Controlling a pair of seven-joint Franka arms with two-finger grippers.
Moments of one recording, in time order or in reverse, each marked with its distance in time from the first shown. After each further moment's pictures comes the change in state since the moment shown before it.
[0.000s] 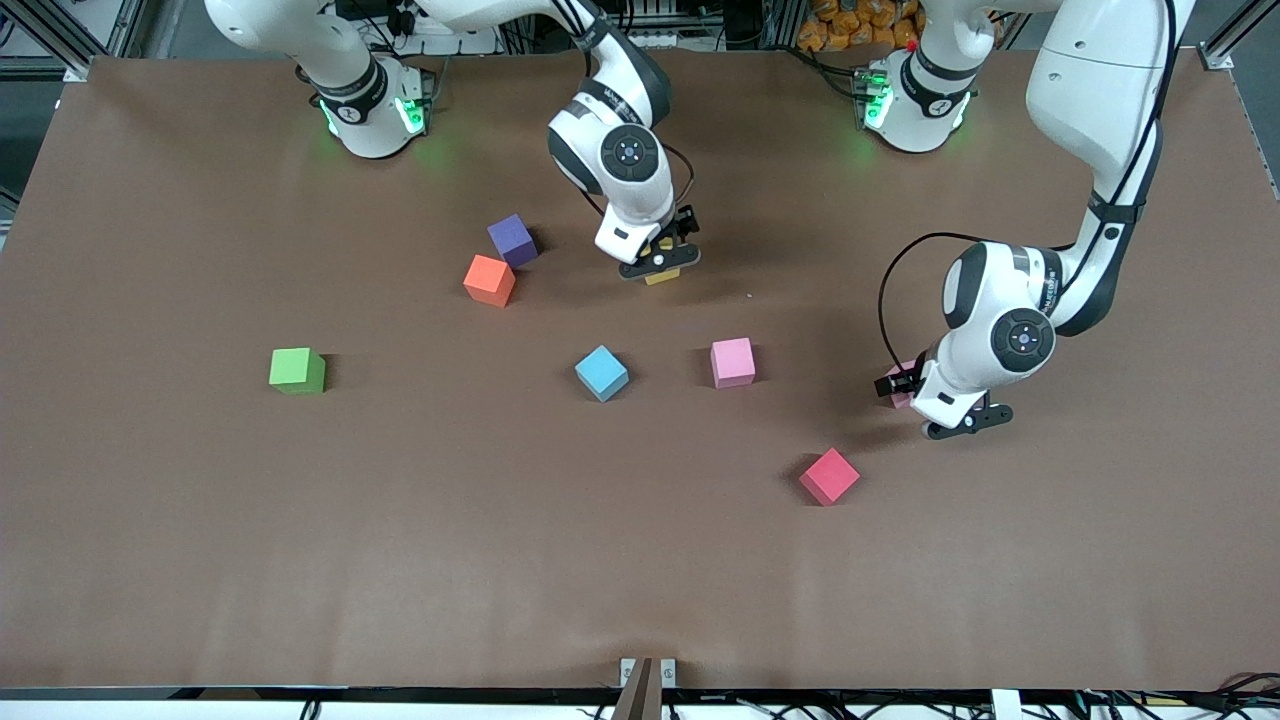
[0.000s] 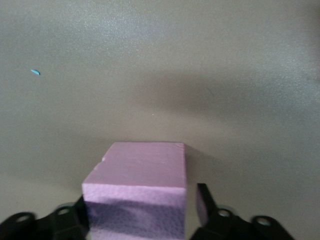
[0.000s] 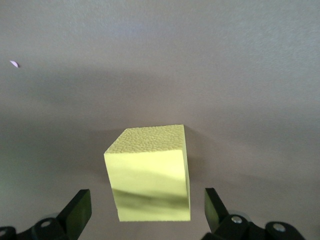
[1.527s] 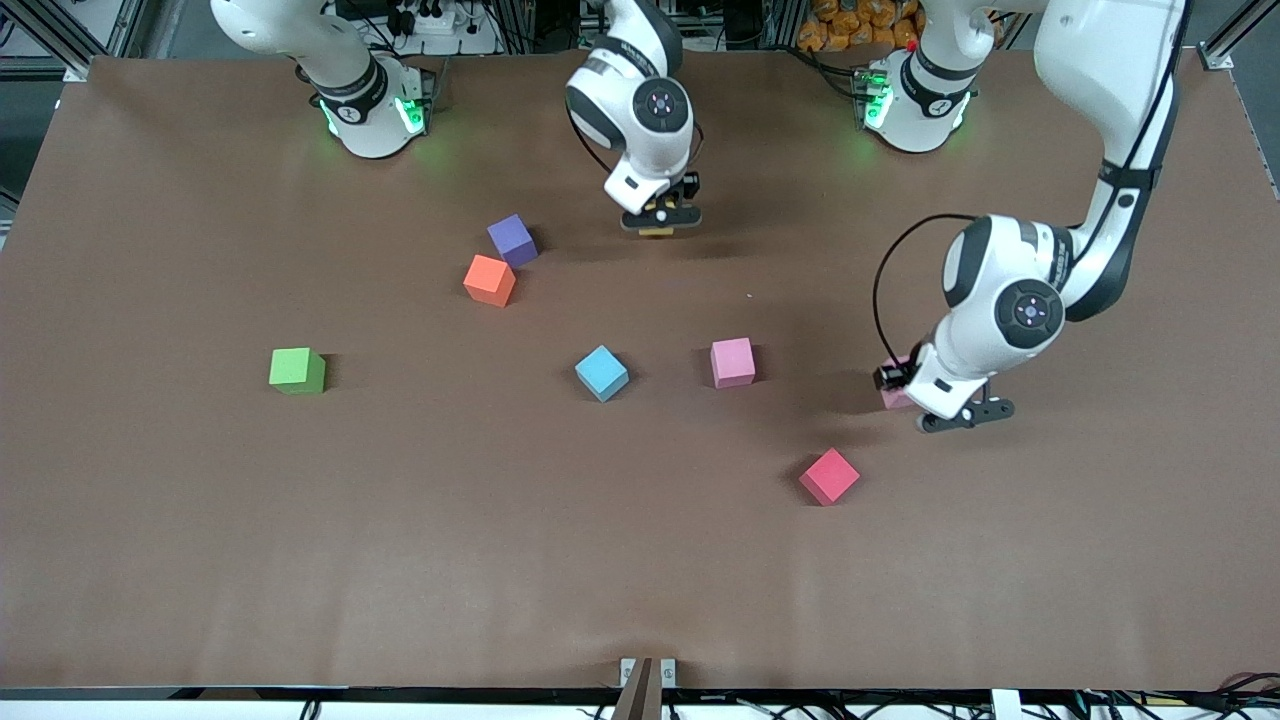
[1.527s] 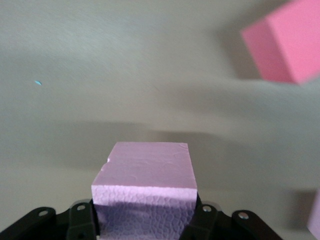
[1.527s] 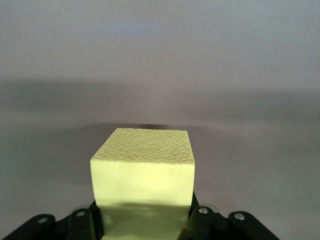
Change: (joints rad) left arm 0.000 -0.142 -0.094 0.019 0.003 -0.117 -0.004; right arm 0.173 -0.099 -0.050 -0.100 0.000 -0.087 0.281
